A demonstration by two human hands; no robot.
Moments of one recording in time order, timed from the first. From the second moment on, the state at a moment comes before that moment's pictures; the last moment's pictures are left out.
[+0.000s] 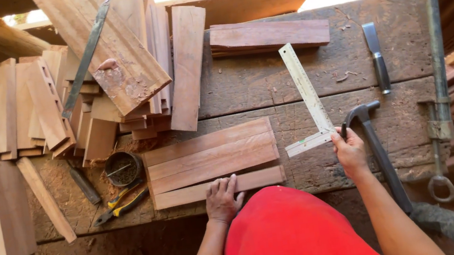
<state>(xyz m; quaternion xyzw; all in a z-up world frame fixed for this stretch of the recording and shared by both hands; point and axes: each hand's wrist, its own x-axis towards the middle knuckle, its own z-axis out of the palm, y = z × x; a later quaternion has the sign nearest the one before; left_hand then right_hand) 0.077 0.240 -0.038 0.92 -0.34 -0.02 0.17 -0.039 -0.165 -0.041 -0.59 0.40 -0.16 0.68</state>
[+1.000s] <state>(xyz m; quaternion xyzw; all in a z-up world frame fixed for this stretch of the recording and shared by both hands) 0.173 0.196 -0.009 0.93 -0.32 -0.13 0.12 -0.012 -0.135 0.085 -0.65 0.35 -0.09 0.67</state>
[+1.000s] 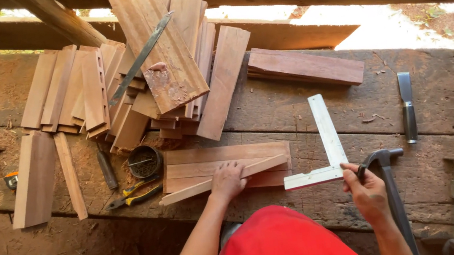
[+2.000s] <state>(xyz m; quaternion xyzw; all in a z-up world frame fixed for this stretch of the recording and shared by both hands) 0.211 0.170 0.053 0.90 -0.36 -0.09 0.22 -0.007 -0.035 0.012 -0.83 0.27 0.06 0.48</state>
